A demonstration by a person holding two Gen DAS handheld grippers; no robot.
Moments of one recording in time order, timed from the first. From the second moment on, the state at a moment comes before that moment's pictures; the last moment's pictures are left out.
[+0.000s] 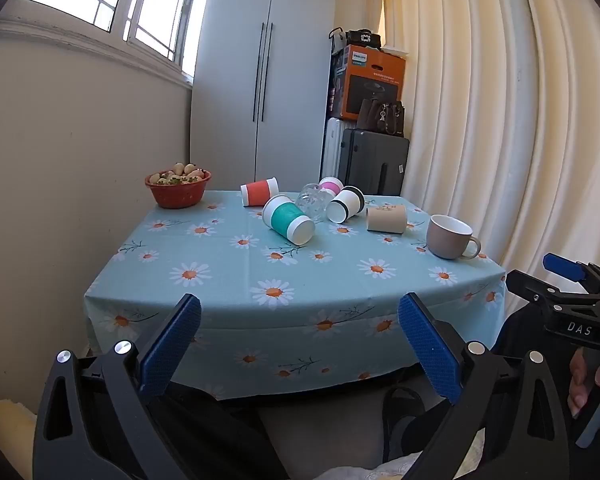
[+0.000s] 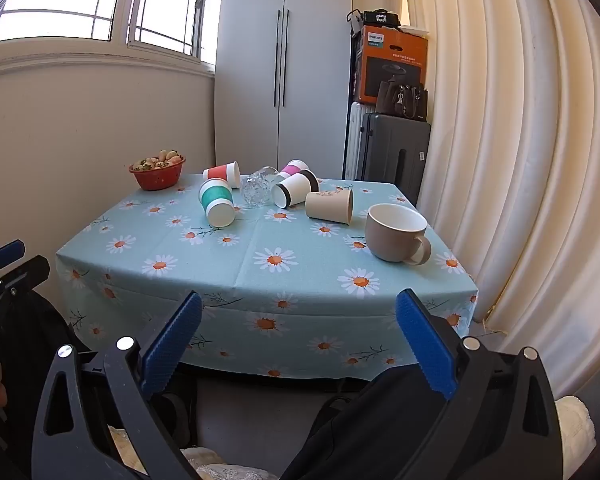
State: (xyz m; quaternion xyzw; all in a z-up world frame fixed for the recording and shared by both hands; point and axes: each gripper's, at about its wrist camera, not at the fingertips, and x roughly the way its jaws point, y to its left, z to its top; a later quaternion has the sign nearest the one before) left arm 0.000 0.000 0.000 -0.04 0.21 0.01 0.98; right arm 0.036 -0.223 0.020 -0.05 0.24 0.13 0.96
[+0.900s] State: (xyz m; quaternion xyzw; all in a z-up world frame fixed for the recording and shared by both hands) left arm 0.000 0.000 0.000 -0.04 0.21 0.01 0.98; right arm 0.037 -0.223 0.019 -0.05 0.25 0.13 0.96
